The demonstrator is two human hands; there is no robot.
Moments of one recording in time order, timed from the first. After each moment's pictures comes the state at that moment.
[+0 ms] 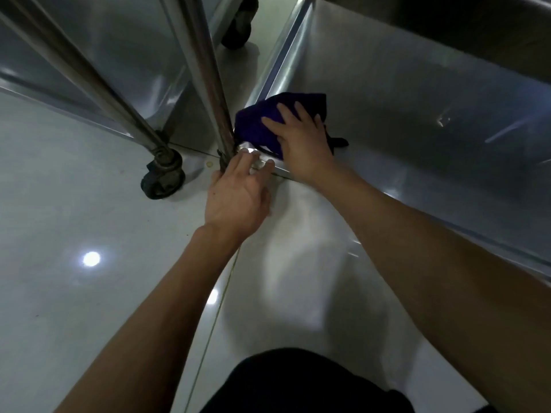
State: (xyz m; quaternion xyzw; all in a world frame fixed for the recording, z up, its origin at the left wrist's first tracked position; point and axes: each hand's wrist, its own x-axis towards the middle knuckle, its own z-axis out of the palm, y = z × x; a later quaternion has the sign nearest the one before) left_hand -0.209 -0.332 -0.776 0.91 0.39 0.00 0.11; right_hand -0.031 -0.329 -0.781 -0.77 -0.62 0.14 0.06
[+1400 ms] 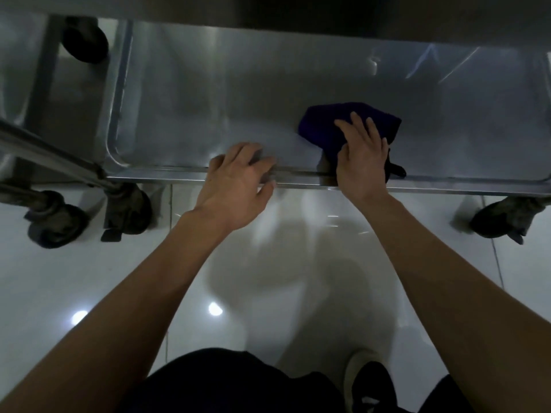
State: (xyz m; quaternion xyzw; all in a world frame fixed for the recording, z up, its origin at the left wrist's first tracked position) left_hand -0.066 -0.415 -0.772 0.97 0.18 -0.03 0.17; right_hand 0.103 -0.574 -0.775 -0.93 -0.27 0.10 0.21
